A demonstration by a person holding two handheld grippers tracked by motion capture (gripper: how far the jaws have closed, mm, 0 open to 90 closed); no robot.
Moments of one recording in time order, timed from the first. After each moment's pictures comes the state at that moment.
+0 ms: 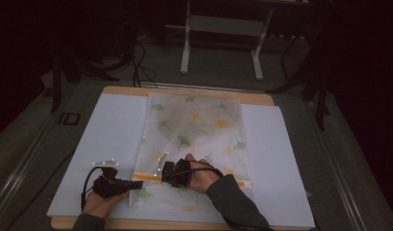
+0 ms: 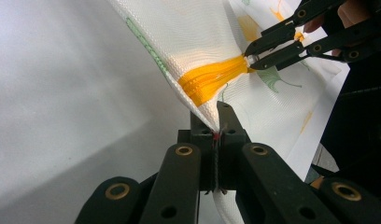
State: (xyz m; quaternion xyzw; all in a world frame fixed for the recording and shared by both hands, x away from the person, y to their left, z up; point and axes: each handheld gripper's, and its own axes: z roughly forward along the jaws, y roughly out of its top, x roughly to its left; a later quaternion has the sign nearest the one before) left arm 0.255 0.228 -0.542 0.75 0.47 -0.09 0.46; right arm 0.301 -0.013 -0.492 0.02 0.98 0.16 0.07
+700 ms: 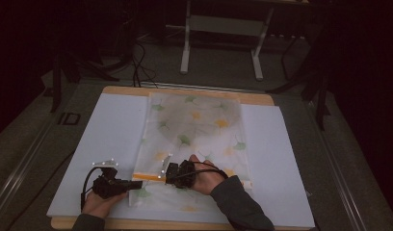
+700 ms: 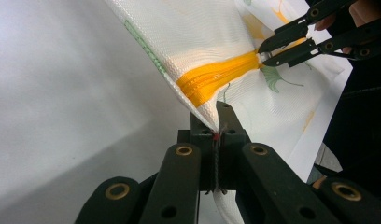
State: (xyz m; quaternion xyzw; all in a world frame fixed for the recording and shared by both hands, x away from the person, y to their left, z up) left arm 0.254 0.229 -0.541 0.75 0.46 -0.09 0.46; right arm 0.296 -0.025 -0.489 0.02 0.99 0.15 0.08
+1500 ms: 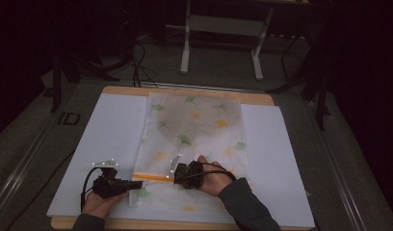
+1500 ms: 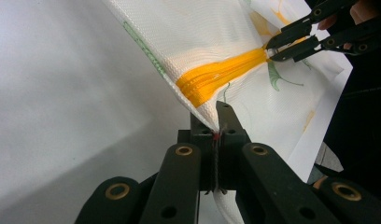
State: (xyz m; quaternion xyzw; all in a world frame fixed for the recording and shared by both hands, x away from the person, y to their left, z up) left arm 0.254 0.228 -0.541 0.75 0.46 -0.08 0.46; right arm 0.296 -0.047 -0.489 0.04 0.98 0.15 0.08
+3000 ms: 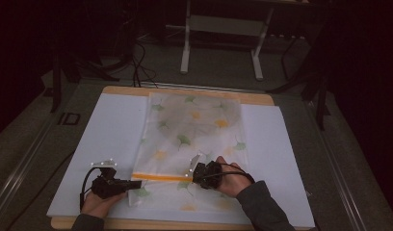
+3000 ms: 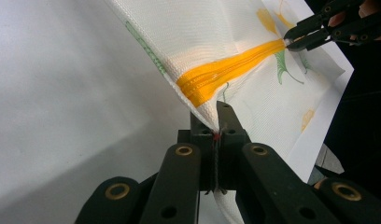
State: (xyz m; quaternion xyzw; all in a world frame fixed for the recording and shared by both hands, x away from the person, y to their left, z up) left arm 0.253 0.231 -0.541 0.75 0.47 -0.08 0.46; right arm 0.299 -0.098 -0.487 0.07 0.98 0.13 0.09
